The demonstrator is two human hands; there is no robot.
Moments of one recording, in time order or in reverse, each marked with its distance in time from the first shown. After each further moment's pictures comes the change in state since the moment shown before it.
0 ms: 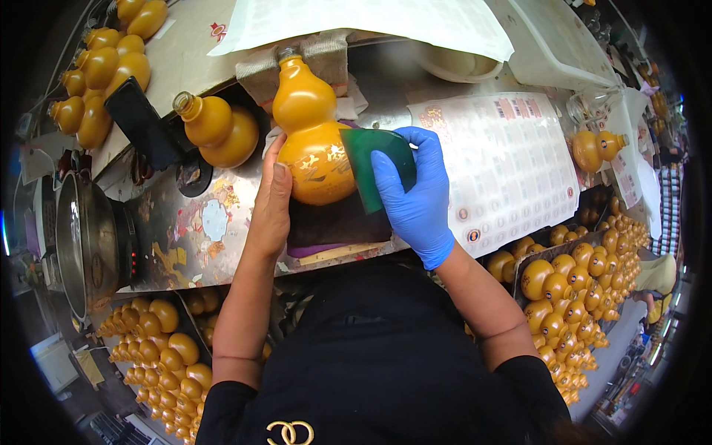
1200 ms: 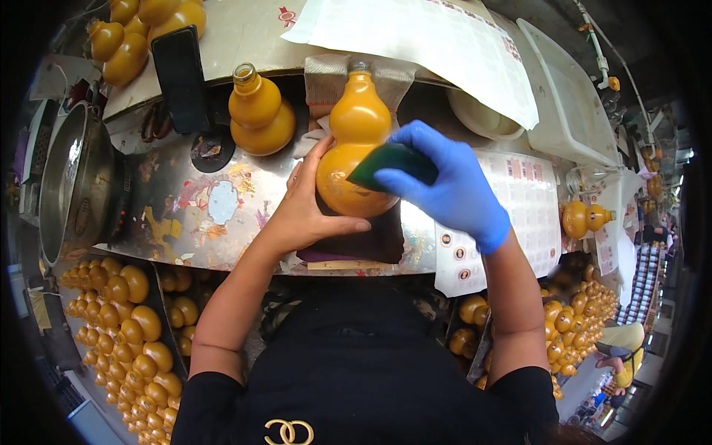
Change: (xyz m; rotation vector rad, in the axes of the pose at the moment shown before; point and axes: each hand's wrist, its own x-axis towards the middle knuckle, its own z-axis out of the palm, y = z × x) left_hand 0.003 -0.007 -0.018 0.385 -0.046 0.088; right_hand 0.077 -0.055 -0.006 -0.176 -0.758 -0.166
